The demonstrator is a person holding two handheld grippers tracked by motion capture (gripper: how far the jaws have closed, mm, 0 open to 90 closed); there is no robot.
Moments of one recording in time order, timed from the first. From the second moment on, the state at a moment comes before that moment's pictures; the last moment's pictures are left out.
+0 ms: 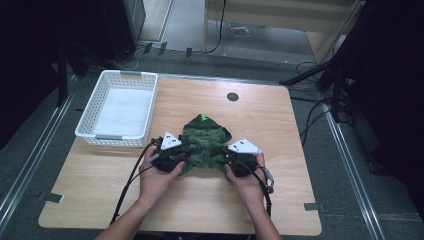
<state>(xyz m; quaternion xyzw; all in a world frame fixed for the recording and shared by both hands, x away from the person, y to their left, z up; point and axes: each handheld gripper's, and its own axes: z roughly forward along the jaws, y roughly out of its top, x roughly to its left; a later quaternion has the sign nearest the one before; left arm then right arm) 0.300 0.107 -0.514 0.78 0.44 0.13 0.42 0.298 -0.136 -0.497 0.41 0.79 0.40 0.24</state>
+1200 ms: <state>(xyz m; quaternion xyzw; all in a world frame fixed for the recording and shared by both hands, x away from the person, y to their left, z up) 0.388 0.082 -0.541 0.79 0.46 0.19 0.34 0.272 -0.103 -0.539 0.42 0.83 0.34 0.15</state>
